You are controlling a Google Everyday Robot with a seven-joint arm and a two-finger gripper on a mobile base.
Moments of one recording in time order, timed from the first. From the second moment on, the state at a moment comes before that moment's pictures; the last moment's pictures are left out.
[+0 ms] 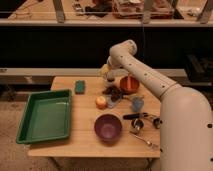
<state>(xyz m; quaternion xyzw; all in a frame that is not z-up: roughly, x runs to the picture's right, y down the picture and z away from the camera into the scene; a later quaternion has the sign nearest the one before) 0.049 -0.142 0.910 0.04 -0.11 -0.84 0.53</state>
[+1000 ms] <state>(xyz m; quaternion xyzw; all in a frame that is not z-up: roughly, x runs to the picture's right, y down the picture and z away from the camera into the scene) 0.037 -0.114 0.968 0.04 -0.17 -0.82 0.55</state>
